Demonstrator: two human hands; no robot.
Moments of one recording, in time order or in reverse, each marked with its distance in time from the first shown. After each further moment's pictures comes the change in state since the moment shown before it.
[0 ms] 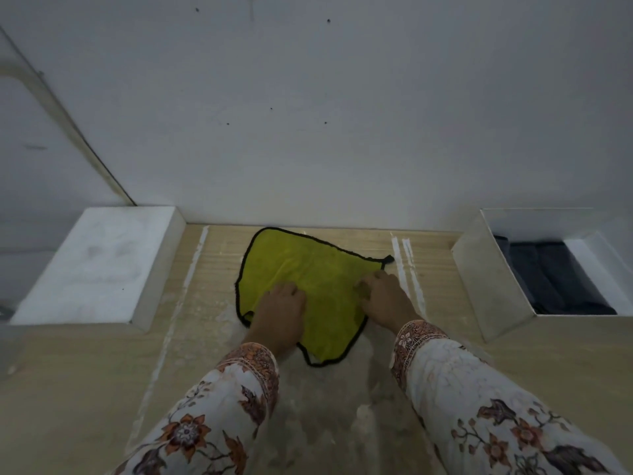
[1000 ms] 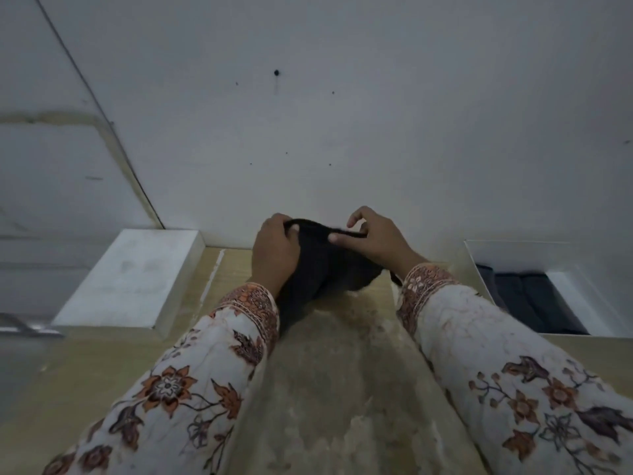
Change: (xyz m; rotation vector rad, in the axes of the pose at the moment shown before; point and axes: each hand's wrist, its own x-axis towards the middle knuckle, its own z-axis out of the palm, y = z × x) left_hand 0.023 0.004 -0.138 -0.691 0.653 -0.296; right_hand -0.002 -0.087 -0.141 0.336 0.217 -0.287
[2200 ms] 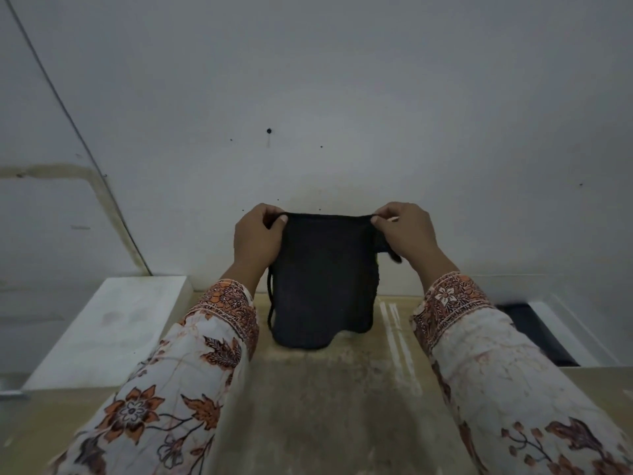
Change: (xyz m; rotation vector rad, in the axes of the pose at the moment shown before) left_hand 0.075 0.032 -0.039 -0.288 0.064 0.053; right_hand 0.026 -0.038 -0.072 -0.052 0.392 0.156
